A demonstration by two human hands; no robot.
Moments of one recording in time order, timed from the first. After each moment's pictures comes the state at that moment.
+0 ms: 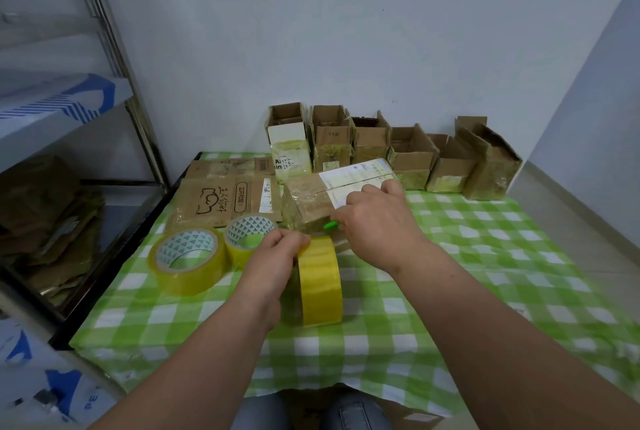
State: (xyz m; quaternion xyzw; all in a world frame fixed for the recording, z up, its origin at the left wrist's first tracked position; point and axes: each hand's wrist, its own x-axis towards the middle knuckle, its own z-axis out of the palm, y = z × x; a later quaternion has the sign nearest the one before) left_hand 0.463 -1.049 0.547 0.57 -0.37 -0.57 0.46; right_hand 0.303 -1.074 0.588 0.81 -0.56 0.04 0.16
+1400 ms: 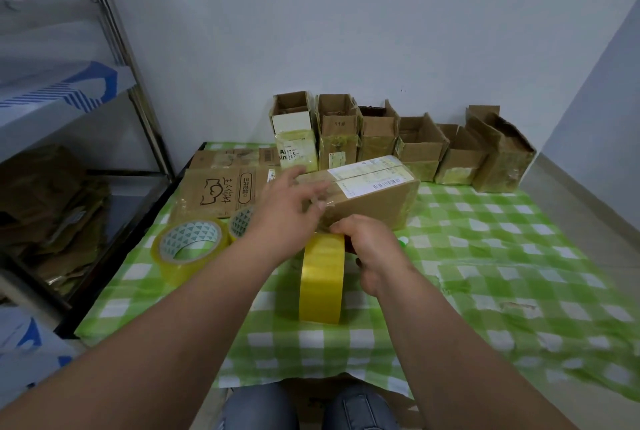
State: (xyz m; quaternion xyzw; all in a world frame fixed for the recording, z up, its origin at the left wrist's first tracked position) left_hand 0.469 -1.094 0.567 0.56 -0.73 -0.19 0.34; right_hand 0.336 -1.060 0.563 0.35 -0.61 0.44 -0.56
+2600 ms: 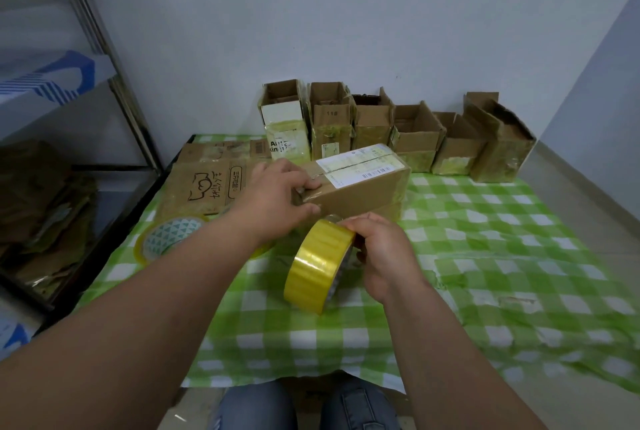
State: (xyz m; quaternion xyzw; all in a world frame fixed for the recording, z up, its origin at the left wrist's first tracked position) left_hand 0.475 -1.122 0.570 0.55 -0.79 -0.14 0.24; right_hand 0.315 -1.062 0.538 0.31 -0.57 0.52 -0.55
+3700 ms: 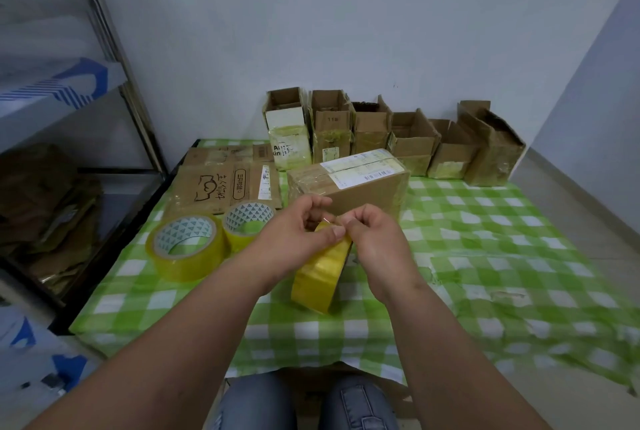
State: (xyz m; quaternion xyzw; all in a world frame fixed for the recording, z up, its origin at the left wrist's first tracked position) left_hand 0.462 -1.057 0.564 0.48 -0.63 -0.49 0.35; right_hand 0.324 -1.040 0.554 0.45 -0.62 0.48 -0.42
